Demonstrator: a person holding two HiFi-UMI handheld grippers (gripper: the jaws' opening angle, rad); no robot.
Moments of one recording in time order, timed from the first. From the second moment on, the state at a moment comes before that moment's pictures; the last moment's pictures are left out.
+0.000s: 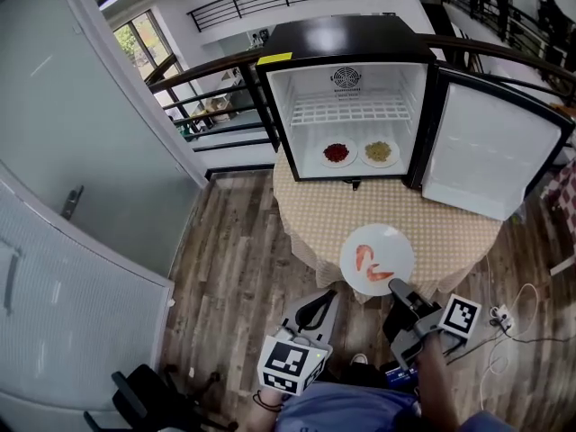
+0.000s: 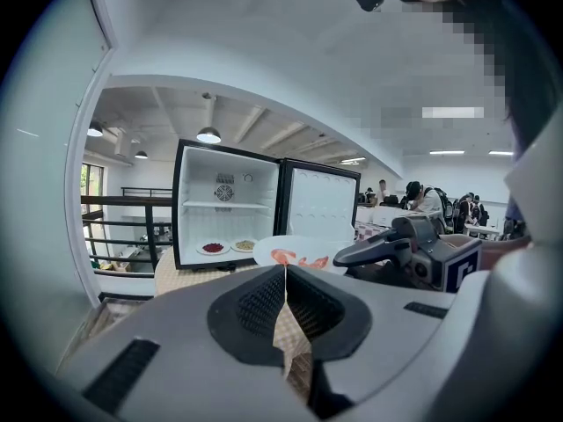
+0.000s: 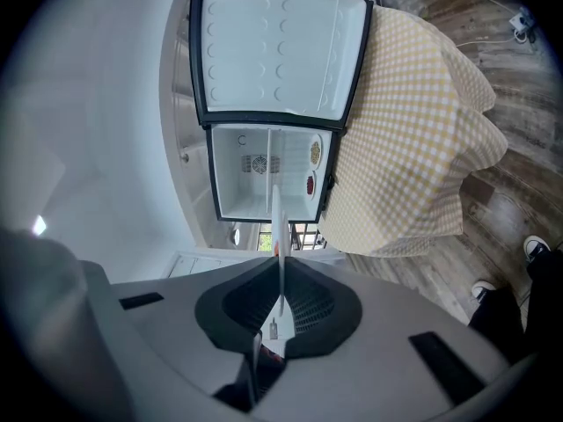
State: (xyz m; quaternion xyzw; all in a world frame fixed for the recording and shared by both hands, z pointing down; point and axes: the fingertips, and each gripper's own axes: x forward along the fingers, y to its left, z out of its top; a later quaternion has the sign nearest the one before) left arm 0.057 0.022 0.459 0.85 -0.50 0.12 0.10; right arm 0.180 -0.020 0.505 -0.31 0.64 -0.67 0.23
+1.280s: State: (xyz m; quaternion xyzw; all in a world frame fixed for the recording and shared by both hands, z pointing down) left arm -0.019 0.098 0.449 0.90 -0.42 0.10 0.10; right arm 0.110 0.082 0.490 -0.37 0.62 -0.63 0.28
